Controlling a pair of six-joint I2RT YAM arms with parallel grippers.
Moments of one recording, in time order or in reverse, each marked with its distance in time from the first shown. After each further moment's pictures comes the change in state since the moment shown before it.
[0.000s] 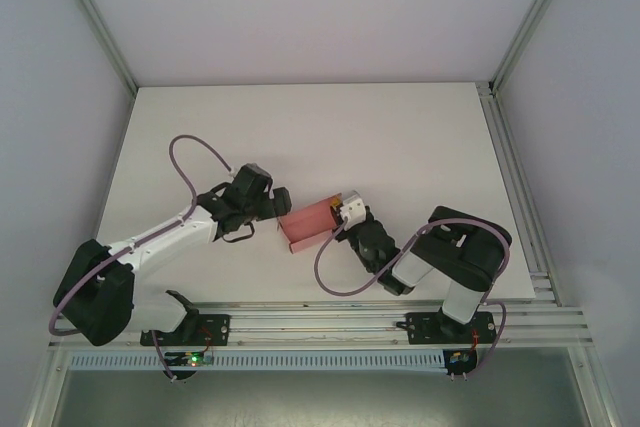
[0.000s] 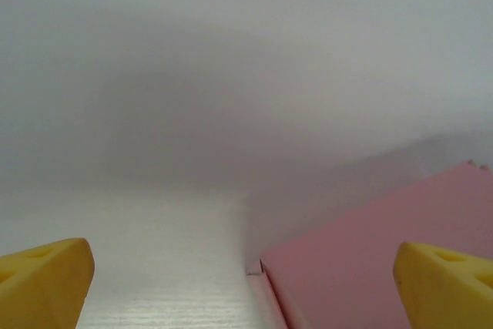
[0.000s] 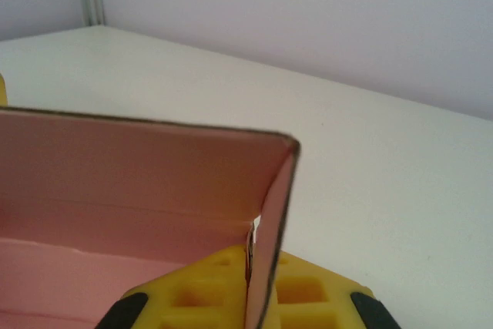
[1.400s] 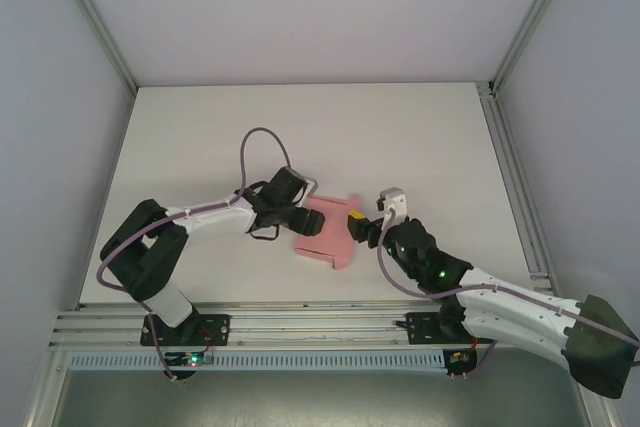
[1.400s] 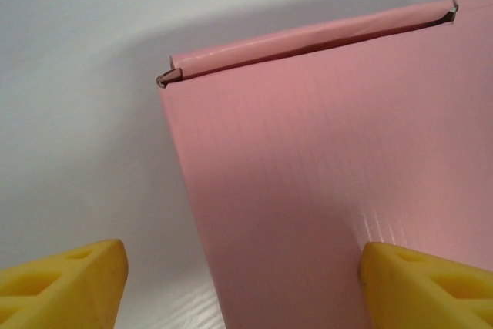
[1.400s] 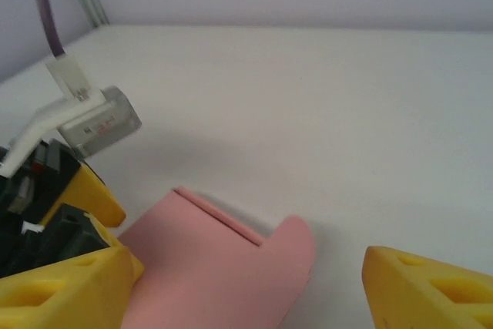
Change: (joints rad) left arm -0.118 0.331 0.143 0.150 0.245 0.479; right arm -0.083 -0.922 -0.013 -1.087 -0.108 0.315
